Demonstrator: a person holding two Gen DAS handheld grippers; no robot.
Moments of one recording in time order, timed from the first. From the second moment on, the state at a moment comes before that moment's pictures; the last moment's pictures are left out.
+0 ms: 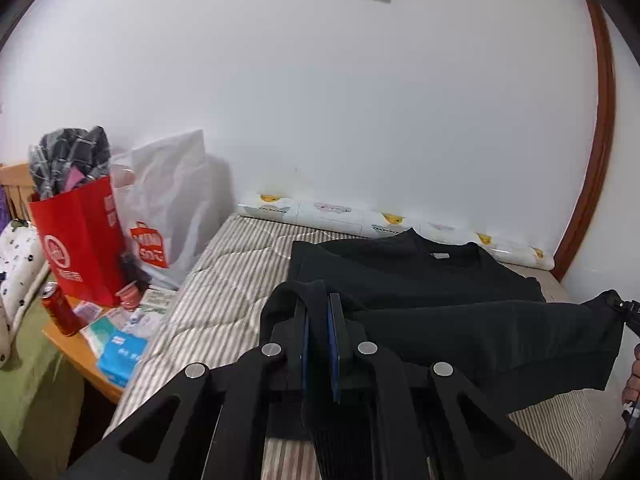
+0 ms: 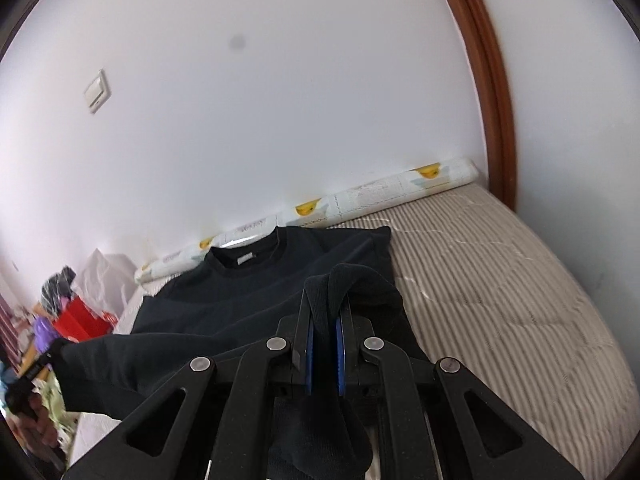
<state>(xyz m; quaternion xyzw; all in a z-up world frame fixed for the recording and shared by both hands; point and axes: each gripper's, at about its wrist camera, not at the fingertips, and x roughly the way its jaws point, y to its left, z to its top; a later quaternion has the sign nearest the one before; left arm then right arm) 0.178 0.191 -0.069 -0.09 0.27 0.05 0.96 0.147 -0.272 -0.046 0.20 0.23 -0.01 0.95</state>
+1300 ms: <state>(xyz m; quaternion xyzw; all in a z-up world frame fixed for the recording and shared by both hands) 0.188 0.232 -0.148 -0.12 0.37 0.05 0.92 0.169 -0.310 -0.132 0.16 0.35 -0.07 0.92</state>
